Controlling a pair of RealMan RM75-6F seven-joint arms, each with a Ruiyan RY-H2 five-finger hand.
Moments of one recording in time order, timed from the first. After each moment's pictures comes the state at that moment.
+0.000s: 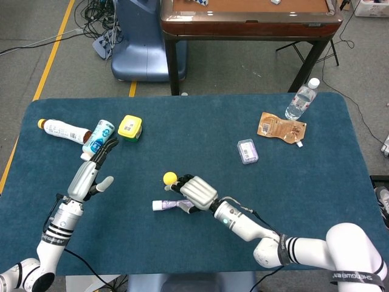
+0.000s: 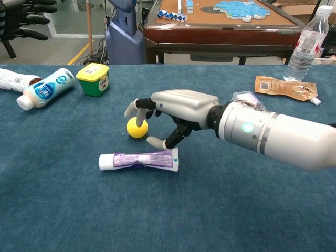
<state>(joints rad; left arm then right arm) -0.51 -1.30 -0.19 -1.65 1.45 1.27 -0.44 0.89 -1.71 0.13 -1.36 -1.42 0.89 -0.04</state>
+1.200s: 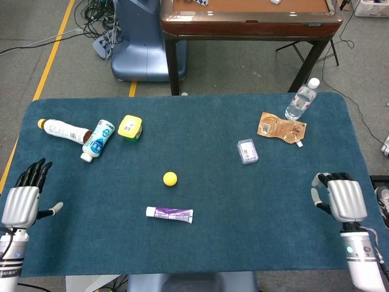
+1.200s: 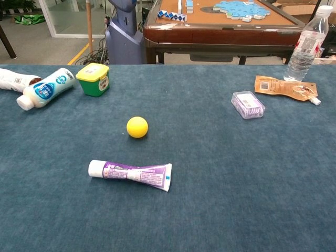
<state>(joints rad) -0.23 -1.20 -0.05 -1.57 1.39 1.50 0.08 0.24 -1.15 0.00 -1.73 -1.30 1.53 -0.25</state>
